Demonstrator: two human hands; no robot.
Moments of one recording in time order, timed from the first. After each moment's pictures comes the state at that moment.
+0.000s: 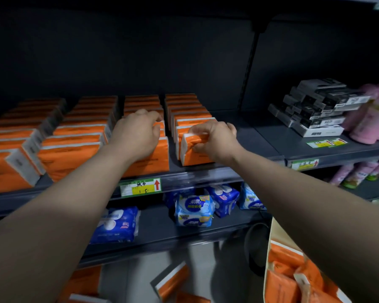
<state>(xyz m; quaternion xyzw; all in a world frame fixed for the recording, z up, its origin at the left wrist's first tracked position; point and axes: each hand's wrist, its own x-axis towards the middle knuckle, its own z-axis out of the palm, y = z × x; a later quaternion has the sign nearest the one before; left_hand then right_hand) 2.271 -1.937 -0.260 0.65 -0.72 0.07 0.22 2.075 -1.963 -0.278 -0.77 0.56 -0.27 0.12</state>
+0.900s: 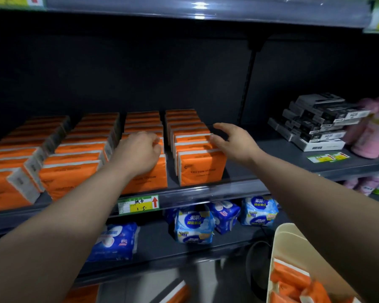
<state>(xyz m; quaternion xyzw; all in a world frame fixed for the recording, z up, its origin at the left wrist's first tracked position) 2.270 -1.954 -0.264 0.68 -0.70 0.04 0.20 2.031 -1.989 -0.256 -0.76 0.56 -0.30 0.17</state>
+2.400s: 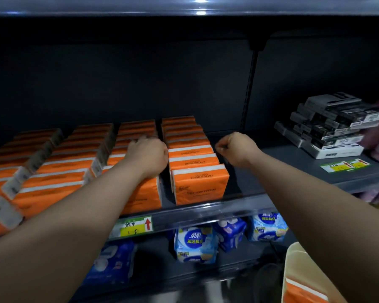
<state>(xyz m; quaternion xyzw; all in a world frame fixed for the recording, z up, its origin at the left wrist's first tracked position) 2.241 -2.012 -0.263 0.69 -0.72 0.09 0.07 2.019 -2.051 -0.266 -0.76 0.61 -0.17 0.12</state>
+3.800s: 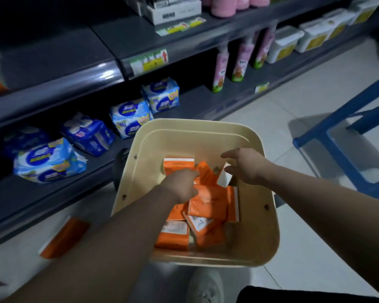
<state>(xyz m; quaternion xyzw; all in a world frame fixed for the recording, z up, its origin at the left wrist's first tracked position) 1.867 -1.828 -0.534 0.41 -0.87 -0.26 -0.12 1.682 -1.778 -0.467 -0.61 0.75 0.02 0.25</state>
